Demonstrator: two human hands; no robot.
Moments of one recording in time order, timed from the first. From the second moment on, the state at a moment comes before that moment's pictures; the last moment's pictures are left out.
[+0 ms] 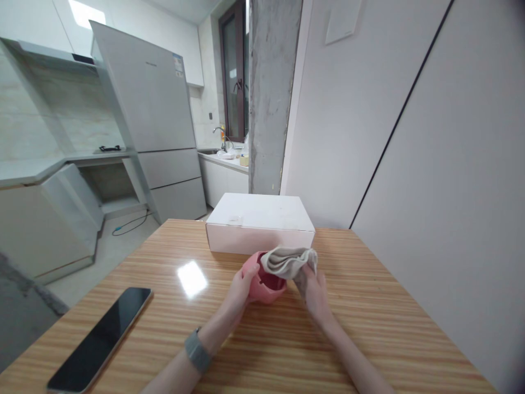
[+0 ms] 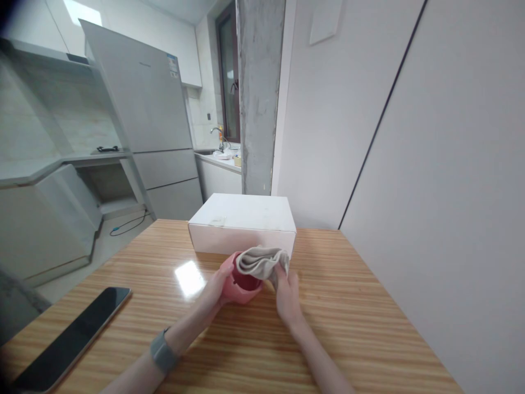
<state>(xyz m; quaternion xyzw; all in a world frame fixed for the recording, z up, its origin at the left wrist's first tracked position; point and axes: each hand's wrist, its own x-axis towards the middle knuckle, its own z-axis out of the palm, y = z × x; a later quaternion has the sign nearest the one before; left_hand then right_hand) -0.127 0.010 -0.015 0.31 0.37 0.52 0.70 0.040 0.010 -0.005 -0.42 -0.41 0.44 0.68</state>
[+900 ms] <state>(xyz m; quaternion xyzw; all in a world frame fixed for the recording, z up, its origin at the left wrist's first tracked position) -0.138 -0.003 -0.002 0.30 0.38 0.38 0.78 0.048 -0.002 0.000 -0.39 -0.39 0.71 0.44</state>
